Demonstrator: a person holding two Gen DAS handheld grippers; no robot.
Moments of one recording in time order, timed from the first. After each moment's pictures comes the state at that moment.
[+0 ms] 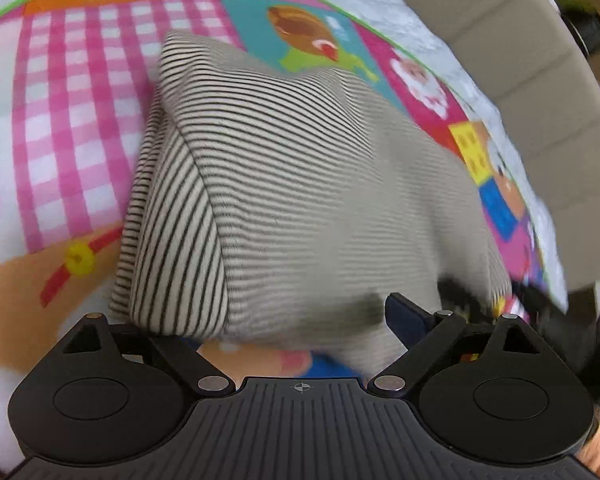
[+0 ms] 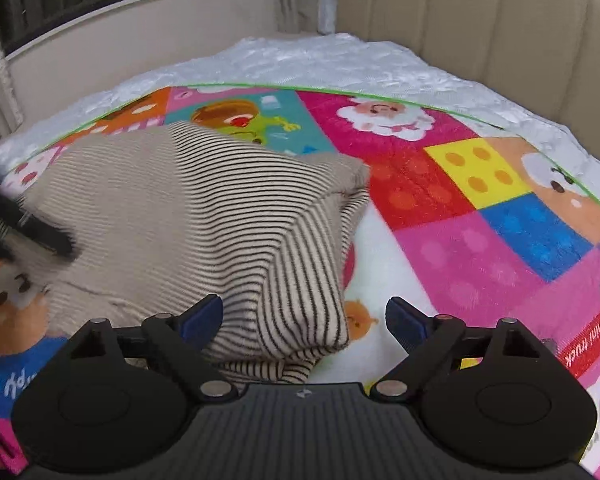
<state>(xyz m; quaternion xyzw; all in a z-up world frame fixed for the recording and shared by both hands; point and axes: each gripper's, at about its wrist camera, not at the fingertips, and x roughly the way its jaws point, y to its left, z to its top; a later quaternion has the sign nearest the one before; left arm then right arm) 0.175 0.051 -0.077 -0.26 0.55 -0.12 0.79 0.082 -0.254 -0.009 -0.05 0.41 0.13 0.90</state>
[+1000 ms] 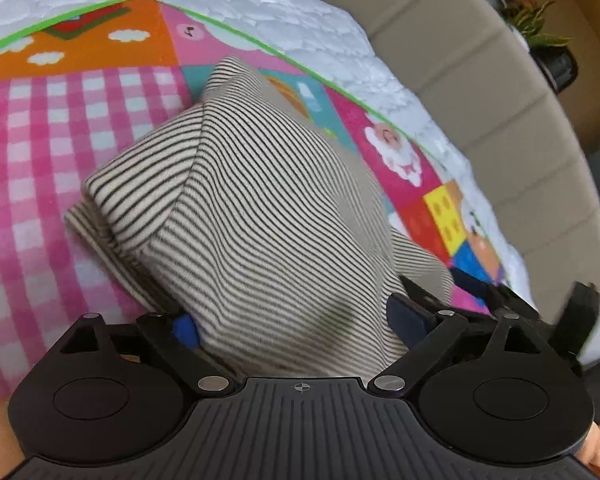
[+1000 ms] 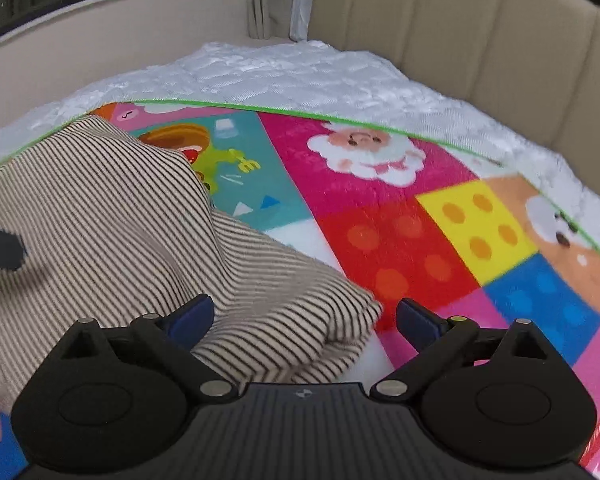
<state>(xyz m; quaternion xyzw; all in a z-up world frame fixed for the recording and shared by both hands) 0.228 0.056 -0.073 -0.25 0.48 -0.16 0.82 0.160 -0.246 -0.025 -0.07 0.39 0.08 0.91</state>
